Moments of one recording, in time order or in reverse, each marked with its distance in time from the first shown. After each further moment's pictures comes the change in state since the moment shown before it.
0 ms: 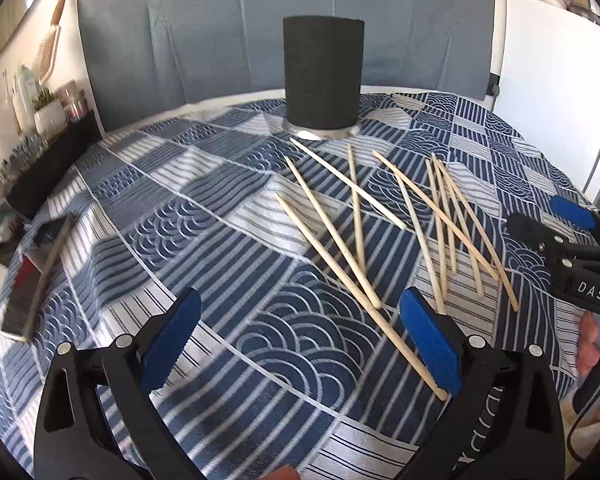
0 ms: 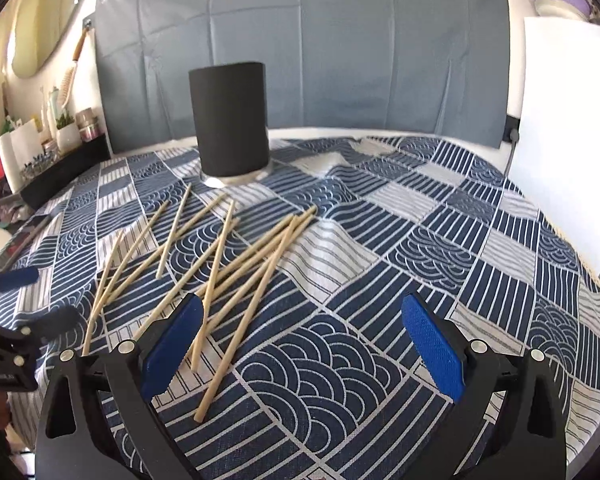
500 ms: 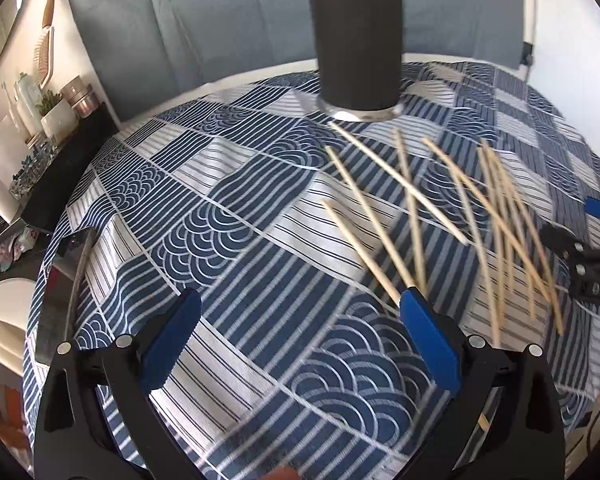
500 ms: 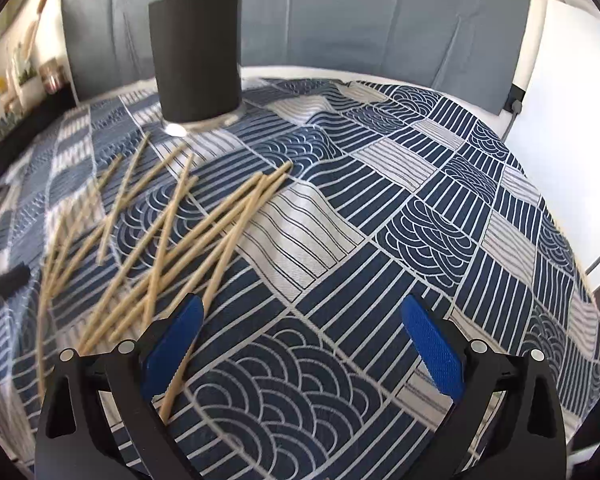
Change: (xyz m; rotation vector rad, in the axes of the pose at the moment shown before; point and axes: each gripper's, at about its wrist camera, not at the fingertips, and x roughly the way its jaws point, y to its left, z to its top) left arm 0.036 0.016 0.037 0.024 0.172 0.111; right arm 0.049 -0.004 0.019 -0.058 0.241 -0.103
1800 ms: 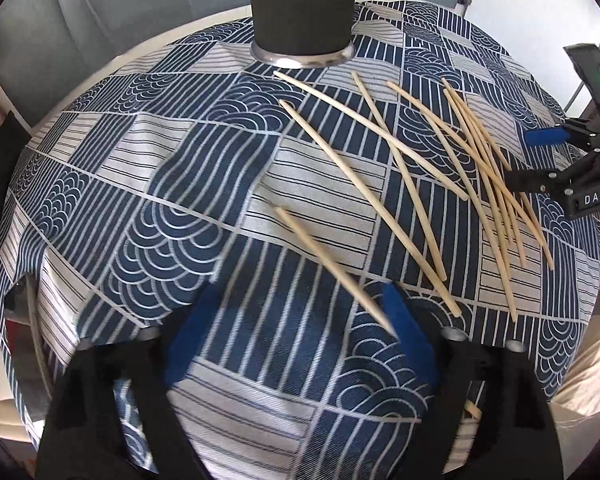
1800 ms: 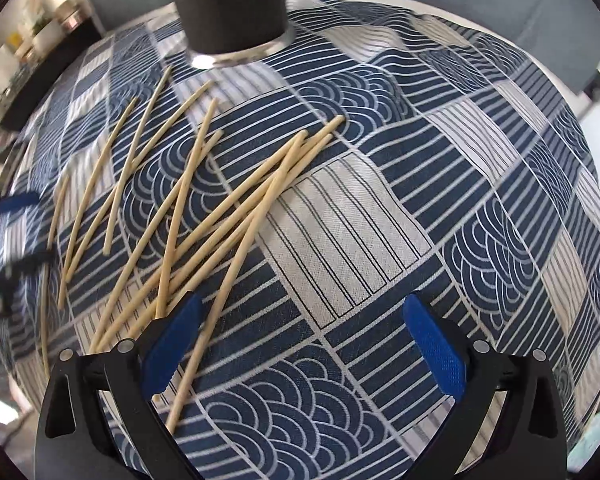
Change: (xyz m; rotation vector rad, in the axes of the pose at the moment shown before) left arm 0.035 0.025 0.012 0.214 0.192 -0.280; right arm 0.041 0.009 0.044 -0.140 0.354 0.221
